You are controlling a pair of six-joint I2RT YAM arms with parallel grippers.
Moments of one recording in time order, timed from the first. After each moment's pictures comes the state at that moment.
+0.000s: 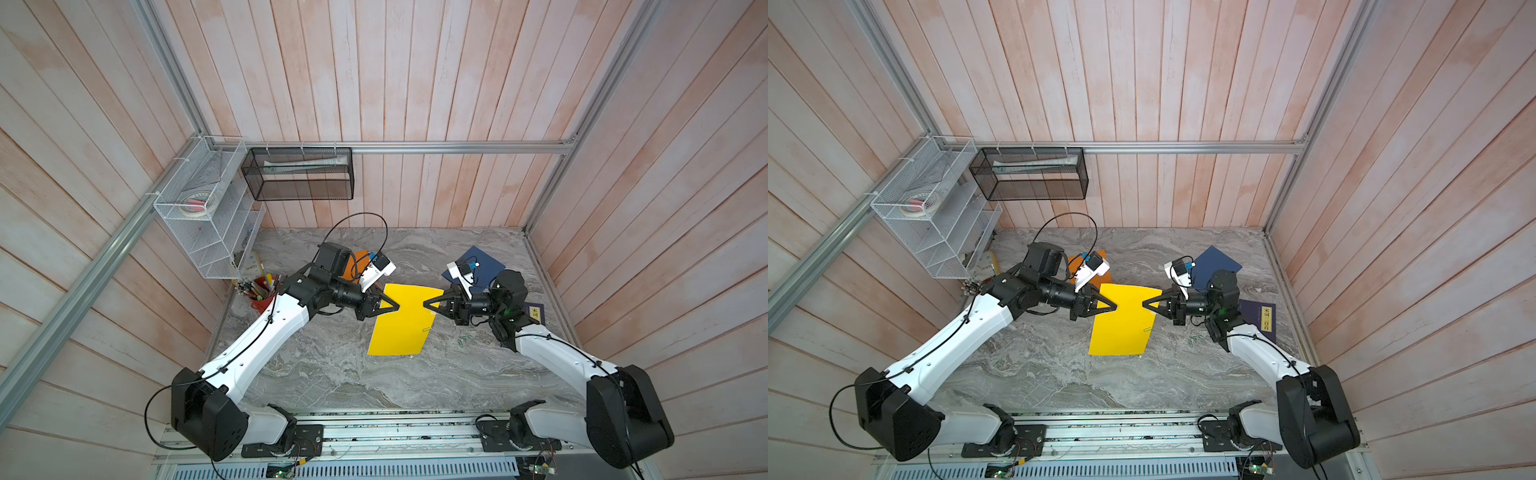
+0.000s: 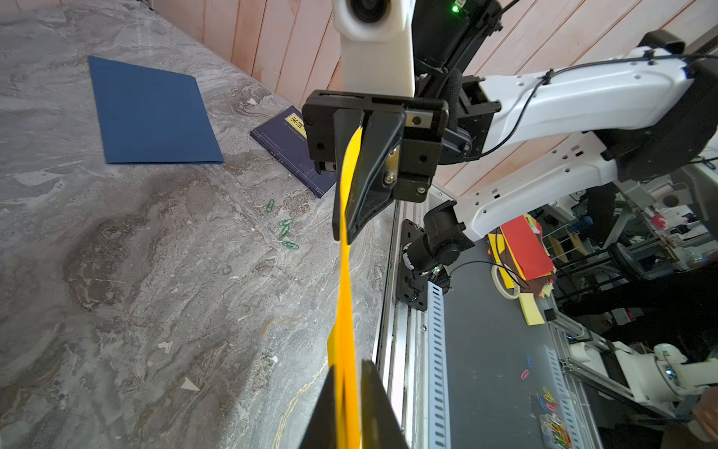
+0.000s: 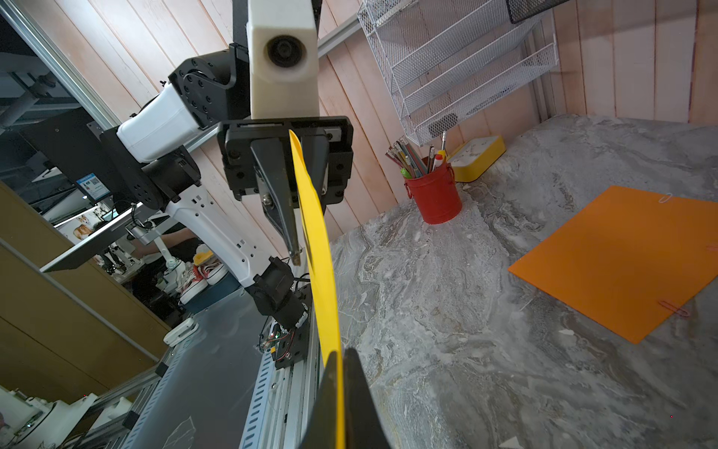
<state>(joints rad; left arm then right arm) -0.50 1.37 1.26 -0.67 0.94 0.16 0.34 1.27 0.65 0.60 -1.26 0.49</state>
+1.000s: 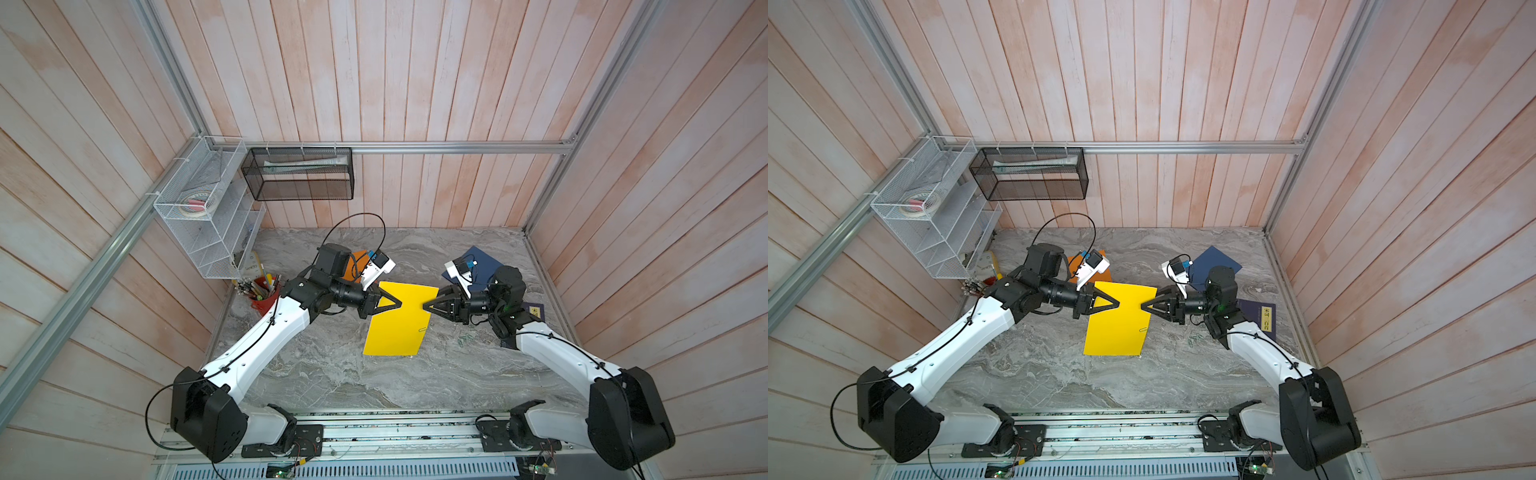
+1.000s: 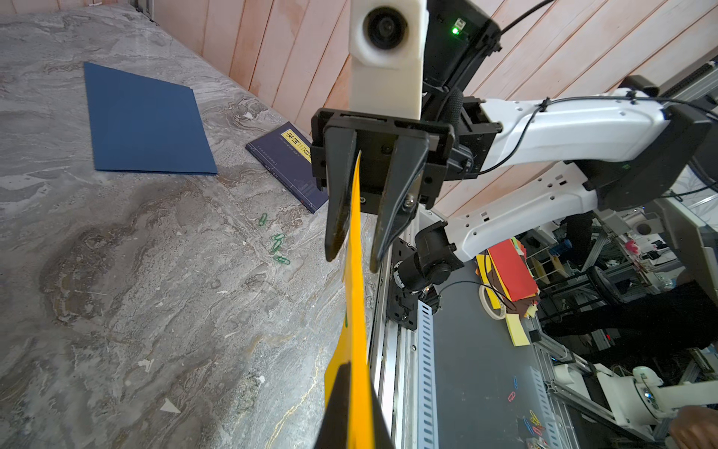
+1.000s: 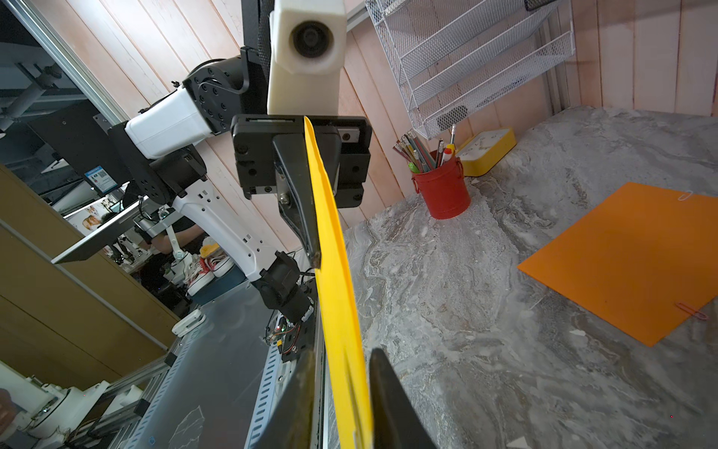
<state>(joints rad) -0.50 1.36 1.21 -0.53 0.97 0.03 0.34 1.26 0.69 0.47 -1.29 0.42</state>
